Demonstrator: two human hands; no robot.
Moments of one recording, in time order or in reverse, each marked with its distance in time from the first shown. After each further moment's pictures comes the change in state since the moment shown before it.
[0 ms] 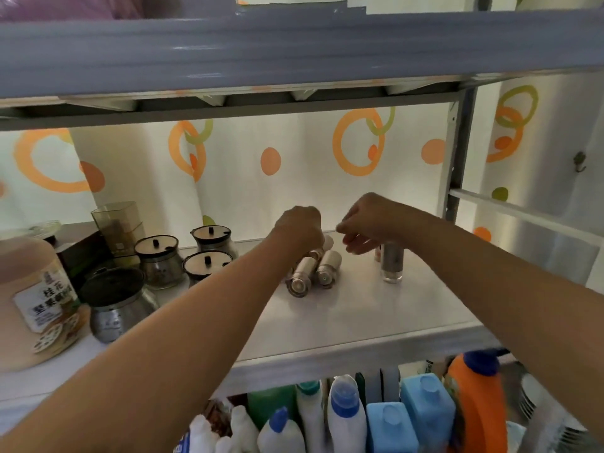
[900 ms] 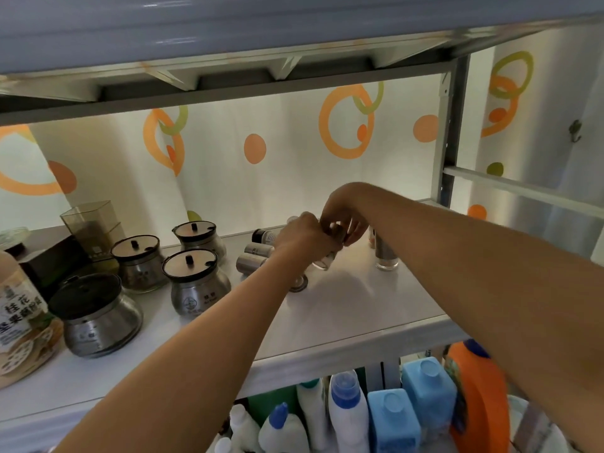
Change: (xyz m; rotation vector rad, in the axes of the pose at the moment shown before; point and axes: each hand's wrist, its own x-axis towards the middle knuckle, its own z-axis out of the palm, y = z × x) left_hand 0.007 0.013 0.051 -0.305 -0.030 -0.173; right_hand 0.098 0.005 0.014 -0.403 -0.242 0.305
